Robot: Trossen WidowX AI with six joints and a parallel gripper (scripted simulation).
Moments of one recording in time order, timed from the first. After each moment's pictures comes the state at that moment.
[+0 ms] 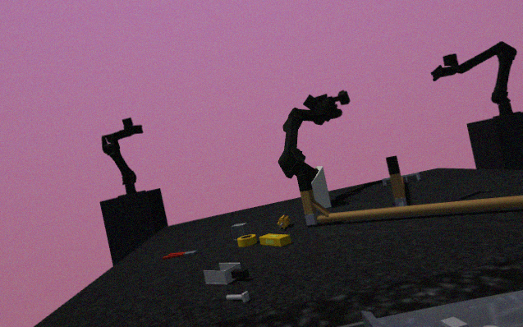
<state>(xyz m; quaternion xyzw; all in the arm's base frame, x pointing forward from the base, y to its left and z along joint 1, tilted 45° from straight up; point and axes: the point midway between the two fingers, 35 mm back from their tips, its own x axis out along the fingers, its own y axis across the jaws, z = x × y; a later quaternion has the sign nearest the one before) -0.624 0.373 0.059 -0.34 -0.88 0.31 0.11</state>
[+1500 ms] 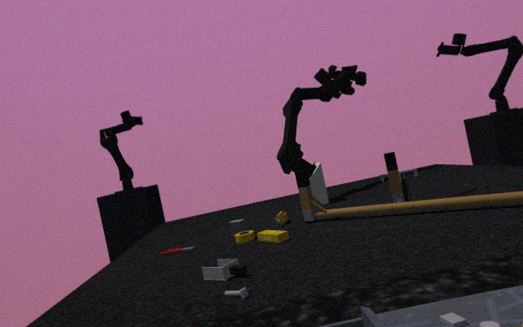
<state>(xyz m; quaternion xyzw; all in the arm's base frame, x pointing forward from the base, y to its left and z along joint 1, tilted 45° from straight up) -0.512 0.497 0.042 -0.47 -0.76 0.43 0.14</state>
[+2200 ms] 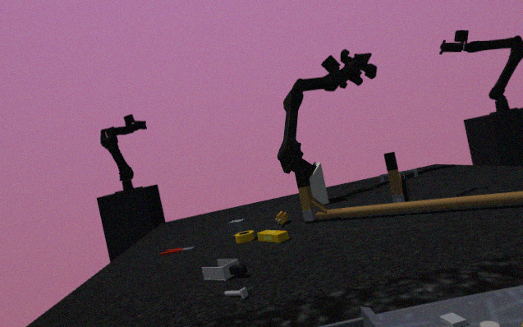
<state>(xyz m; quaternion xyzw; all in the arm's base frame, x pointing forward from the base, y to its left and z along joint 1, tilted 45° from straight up) -0.432 0.552 0.032 -0.54 -0.67 0.48 0.18</state>
